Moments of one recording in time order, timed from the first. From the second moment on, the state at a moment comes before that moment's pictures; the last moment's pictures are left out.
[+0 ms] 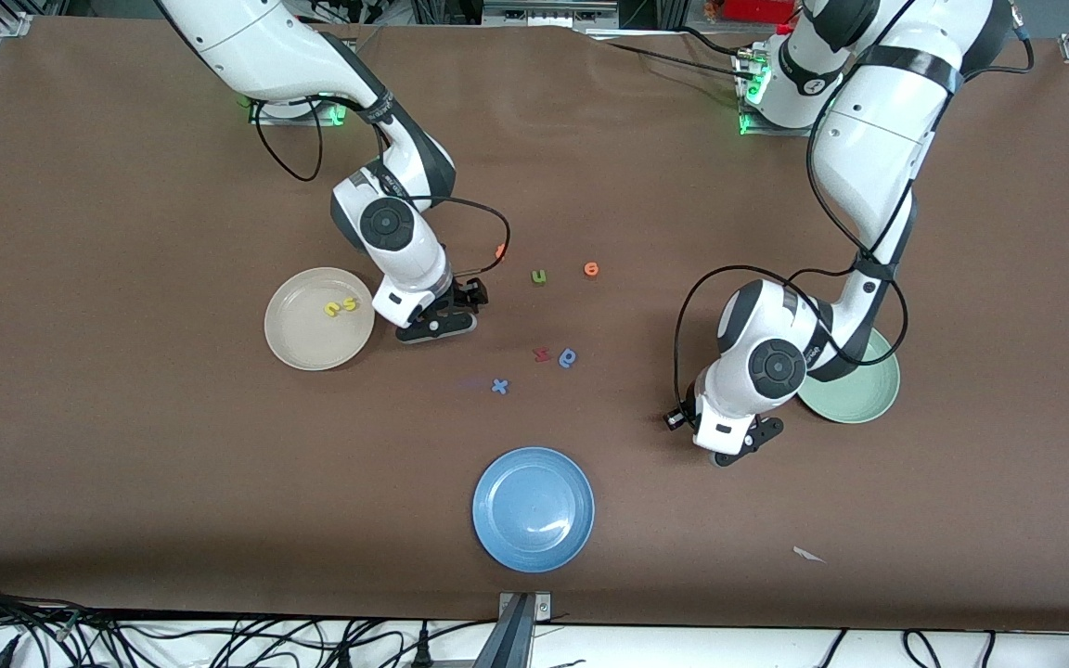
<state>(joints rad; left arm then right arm) -0.20 0.86 -0.17 -1.46 0.02 2.30 -0.87 0.40 0.59 0.23 -1.95 -0.12 2.57 0.49</state>
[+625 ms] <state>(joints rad) -0.19 0.86 -0.17 -1.45 0.02 2.30 -0.87 0.44 0.61 0.20 -1.94 -0.21 2.59 0.50</state>
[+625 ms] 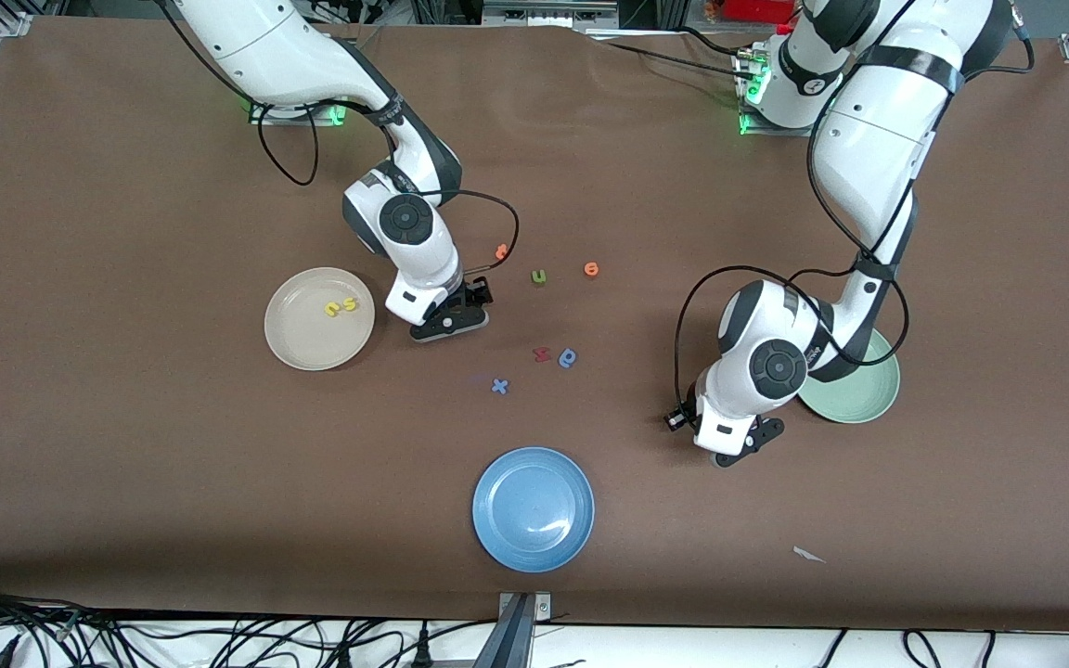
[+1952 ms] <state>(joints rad) 0.15 0.64 -0.16 -1.56 0.09 1.81 -0.17 0.46 0.63 0.18 -1.94 -0.22 2.63 0.50</state>
